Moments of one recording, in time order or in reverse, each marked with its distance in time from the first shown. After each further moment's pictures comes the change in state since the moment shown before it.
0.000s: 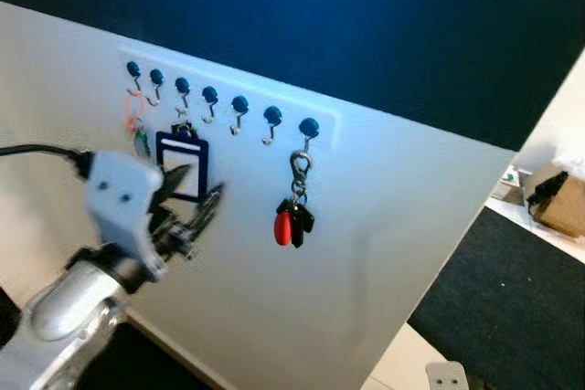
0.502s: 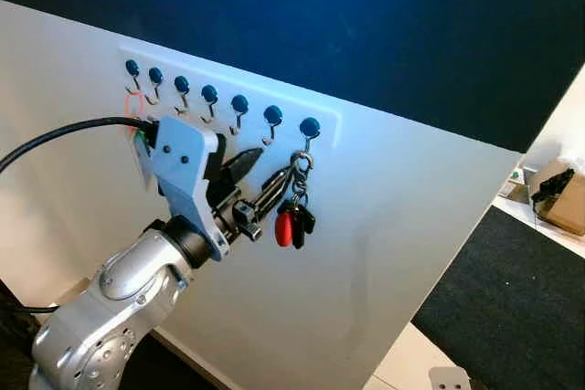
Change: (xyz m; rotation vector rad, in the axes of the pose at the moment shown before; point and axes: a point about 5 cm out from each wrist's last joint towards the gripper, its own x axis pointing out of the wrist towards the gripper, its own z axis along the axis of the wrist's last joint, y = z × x) left arm 0.028 -0.022 0.003 -0.035 0.014 -0.114; right arm -0.003 -0.002 -0.006 0.003 0.017 -0.022
